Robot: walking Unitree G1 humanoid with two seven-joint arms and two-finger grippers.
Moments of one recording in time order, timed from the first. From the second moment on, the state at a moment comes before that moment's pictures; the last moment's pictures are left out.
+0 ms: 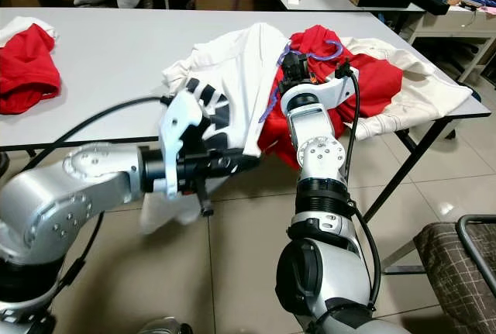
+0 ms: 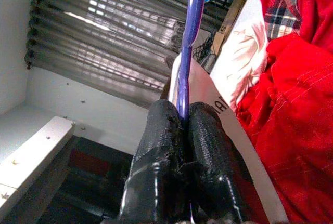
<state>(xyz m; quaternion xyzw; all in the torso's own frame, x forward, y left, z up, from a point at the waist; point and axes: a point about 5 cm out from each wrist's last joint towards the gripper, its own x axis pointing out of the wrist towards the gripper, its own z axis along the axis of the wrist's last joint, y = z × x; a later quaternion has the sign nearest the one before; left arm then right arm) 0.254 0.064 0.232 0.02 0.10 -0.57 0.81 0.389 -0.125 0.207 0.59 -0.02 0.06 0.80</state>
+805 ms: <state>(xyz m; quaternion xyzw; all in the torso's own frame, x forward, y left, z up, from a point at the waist) 0.288 0.088 0.259 -0.01 0.08 -0.44 0.89 0.352 -0.093 0.191 0.48 0.09 0.19 0.85</state>
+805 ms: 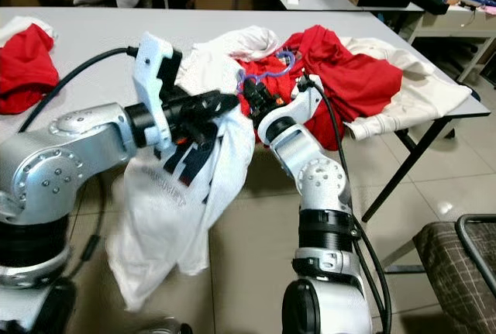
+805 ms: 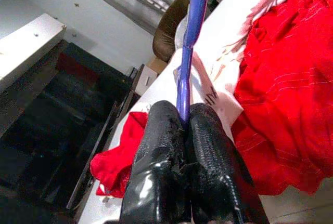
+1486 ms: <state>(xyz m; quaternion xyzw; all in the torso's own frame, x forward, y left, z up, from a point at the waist) 0.295 0.101 0.241 0.03 0.16 -0.38 0.91 0.350 -0.090 0.191 0.47 0.11 0.19 0.85</state>
